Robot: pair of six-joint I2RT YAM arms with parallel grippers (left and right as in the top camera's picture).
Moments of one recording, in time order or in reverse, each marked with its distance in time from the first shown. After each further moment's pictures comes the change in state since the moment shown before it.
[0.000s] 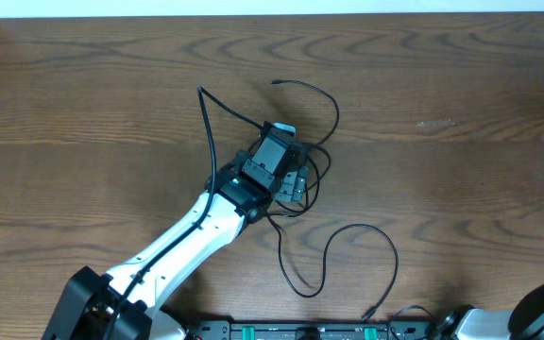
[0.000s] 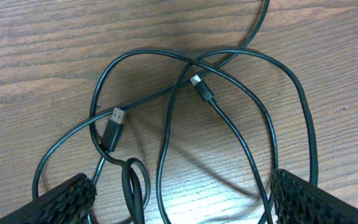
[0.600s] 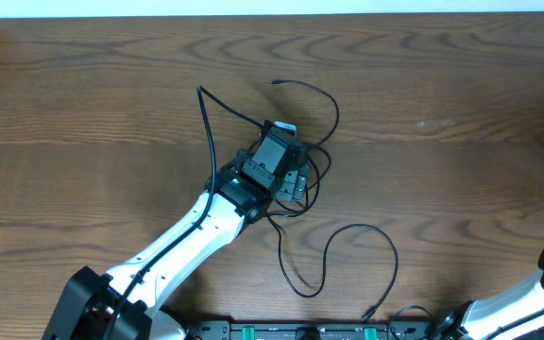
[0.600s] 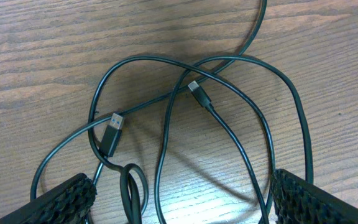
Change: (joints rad) left arm 0.000 0.000 0.000 0.017 0.000 0.000; right arm -0.002 0.339 0.003 0.072 -0.051 -0.082
